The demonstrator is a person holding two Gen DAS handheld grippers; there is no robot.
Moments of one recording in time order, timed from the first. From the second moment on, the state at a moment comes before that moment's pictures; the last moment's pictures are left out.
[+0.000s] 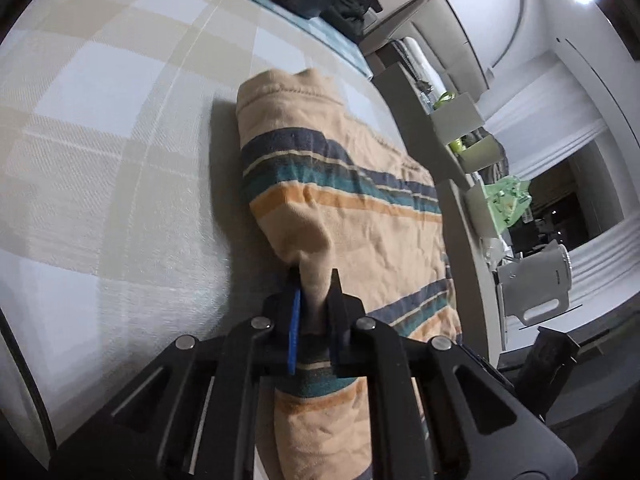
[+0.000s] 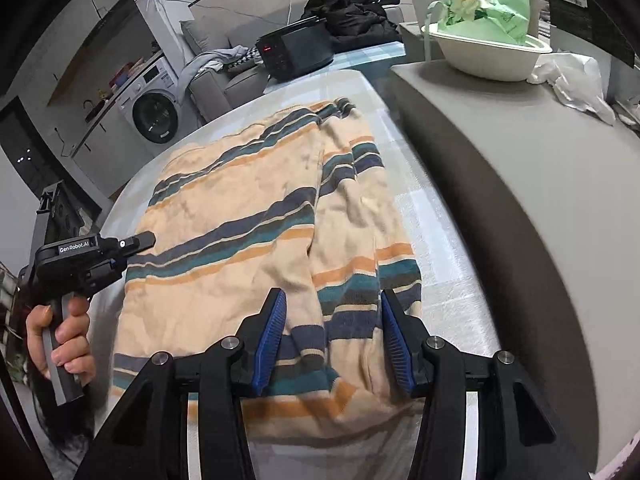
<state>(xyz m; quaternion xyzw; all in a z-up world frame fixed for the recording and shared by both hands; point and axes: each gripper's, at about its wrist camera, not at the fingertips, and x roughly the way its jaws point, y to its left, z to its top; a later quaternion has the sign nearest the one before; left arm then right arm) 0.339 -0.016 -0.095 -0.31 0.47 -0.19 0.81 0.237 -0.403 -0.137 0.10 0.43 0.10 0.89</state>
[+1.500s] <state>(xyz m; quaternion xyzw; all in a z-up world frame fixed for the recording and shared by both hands) 0.246 0.029 -0.051 -0.16 0.45 -0.14 0.87 0.236 -0.276 -0.116 0.02 0.37 0.19 0.91</state>
